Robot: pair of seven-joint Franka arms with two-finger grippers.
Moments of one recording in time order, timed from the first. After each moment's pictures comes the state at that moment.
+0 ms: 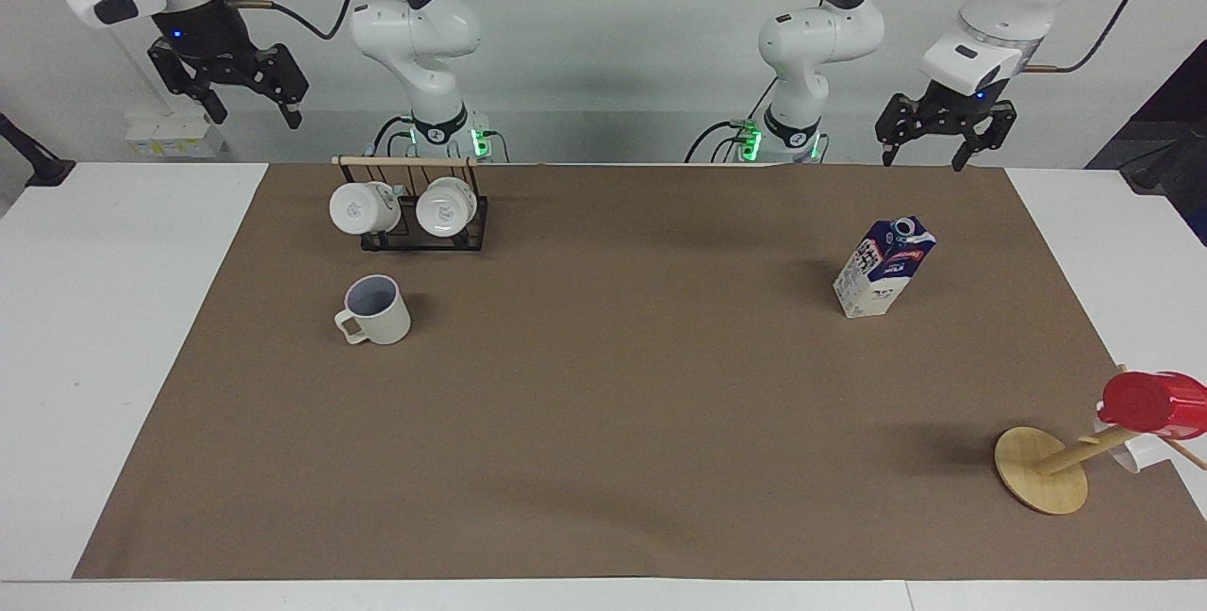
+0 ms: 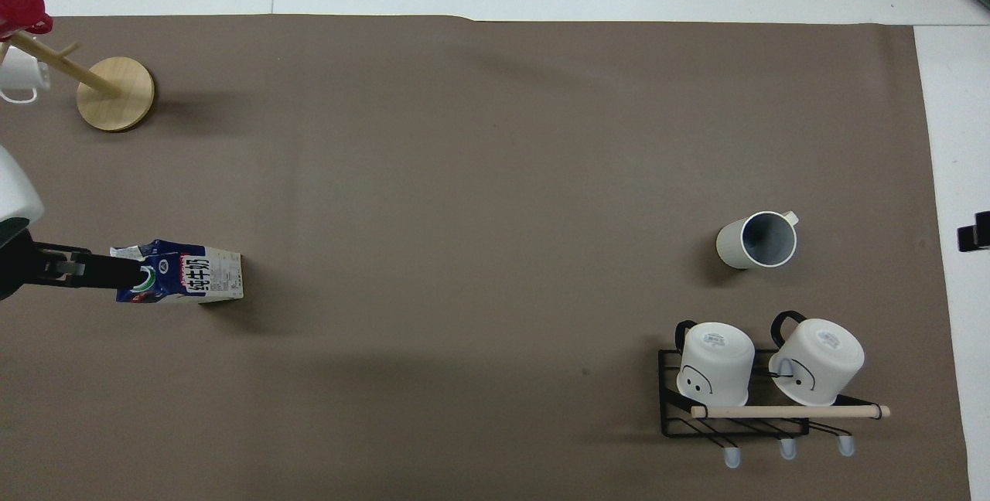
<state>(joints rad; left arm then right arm) 0.14 -0.25 -0.22 -1.86 -0.02 1.64 0.13 0.05 -0.09 -0.14 -1.50 -0.03 1.40 -0.01</state>
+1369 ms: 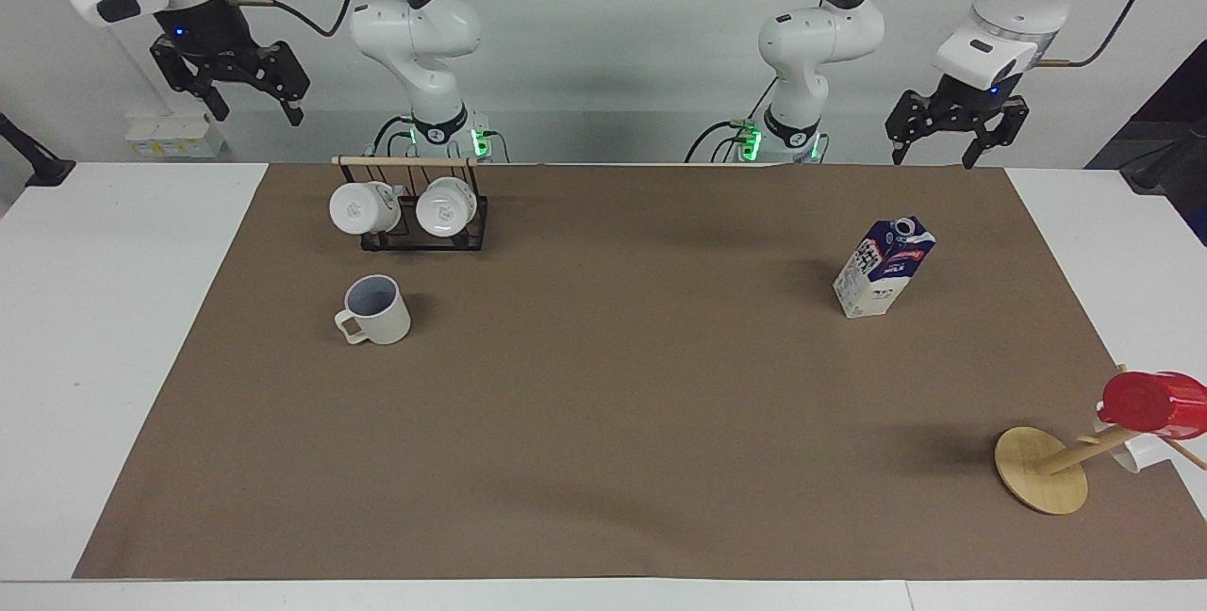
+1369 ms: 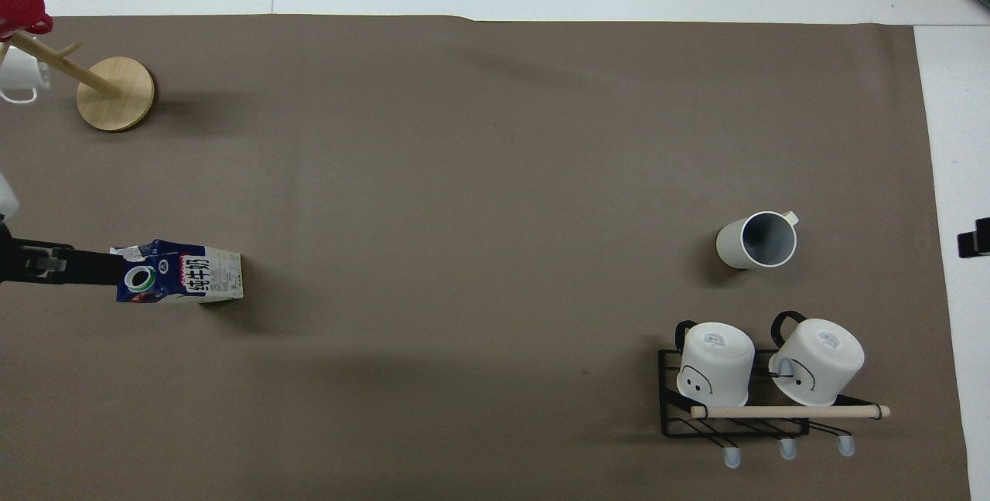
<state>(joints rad) 0.14 -0.25 -0.20 -1.85 -0.02 1.64 0.12 0.05 -0.11 -0.14 -1.52 -0.03 1.40 -0.01</state>
